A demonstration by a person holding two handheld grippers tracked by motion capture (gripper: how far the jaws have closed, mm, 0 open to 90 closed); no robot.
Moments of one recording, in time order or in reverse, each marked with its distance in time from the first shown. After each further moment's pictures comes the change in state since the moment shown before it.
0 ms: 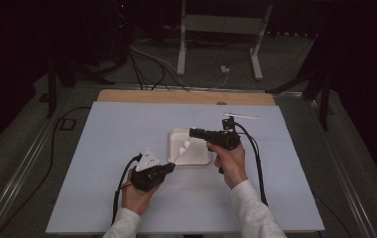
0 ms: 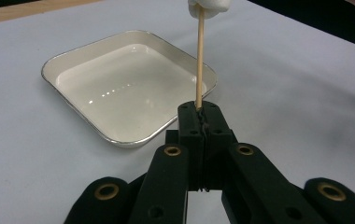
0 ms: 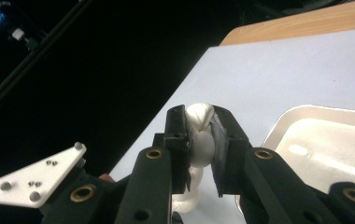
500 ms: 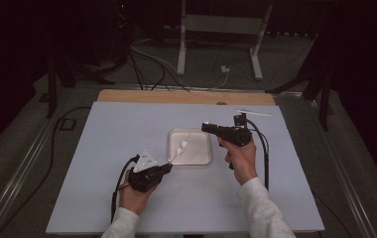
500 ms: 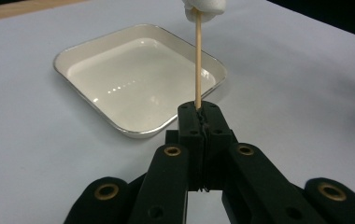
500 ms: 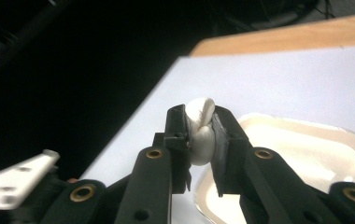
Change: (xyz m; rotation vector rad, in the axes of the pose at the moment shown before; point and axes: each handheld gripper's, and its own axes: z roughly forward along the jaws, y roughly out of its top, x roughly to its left) left arm 0.003 -0.006 -0.002 0.011 0.011 -0.003; right arm -0.013 0.011 -0.023 -0.030 -0.104 -0.045
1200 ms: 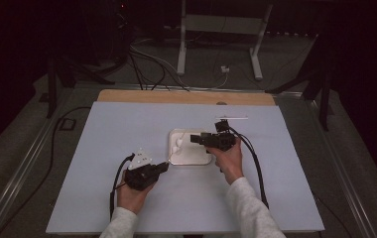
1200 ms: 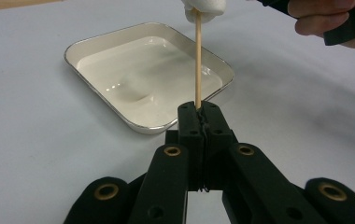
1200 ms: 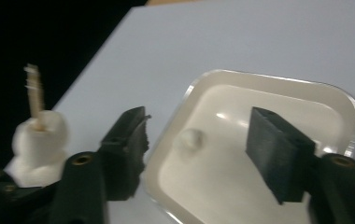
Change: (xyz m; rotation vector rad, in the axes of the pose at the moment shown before) left arm 0.011 -0.003 -0.004 -0.013 0.003 -0.062; right arm -0.020 -0.024 0.051 0.164 -0.165 -0.025
